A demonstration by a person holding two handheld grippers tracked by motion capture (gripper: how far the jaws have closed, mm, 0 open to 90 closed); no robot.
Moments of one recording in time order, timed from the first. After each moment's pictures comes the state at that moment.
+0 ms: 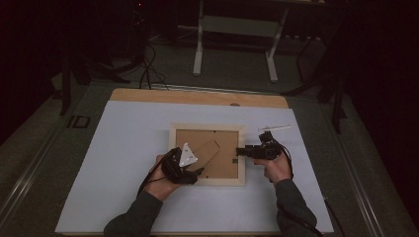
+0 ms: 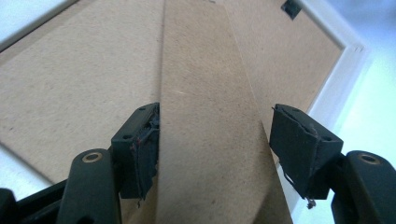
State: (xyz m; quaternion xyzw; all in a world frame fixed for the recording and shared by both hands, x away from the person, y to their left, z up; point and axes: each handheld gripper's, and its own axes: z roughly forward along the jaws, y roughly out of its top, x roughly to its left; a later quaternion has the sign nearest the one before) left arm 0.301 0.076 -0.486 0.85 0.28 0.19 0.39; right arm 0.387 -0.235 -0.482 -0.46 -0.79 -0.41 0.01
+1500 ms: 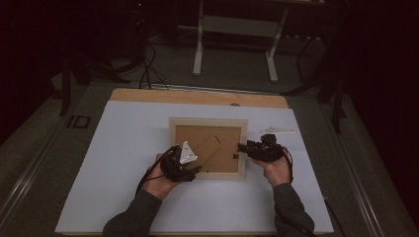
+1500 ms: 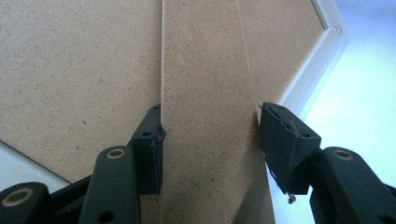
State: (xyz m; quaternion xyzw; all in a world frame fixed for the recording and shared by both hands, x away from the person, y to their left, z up) left arm 0.302 0.071 -0.483 0.87 0.28 0.21 0.35; right arm 0.368 -0.231 -0.468 -0.44 -0.77 -0.45 -0.09
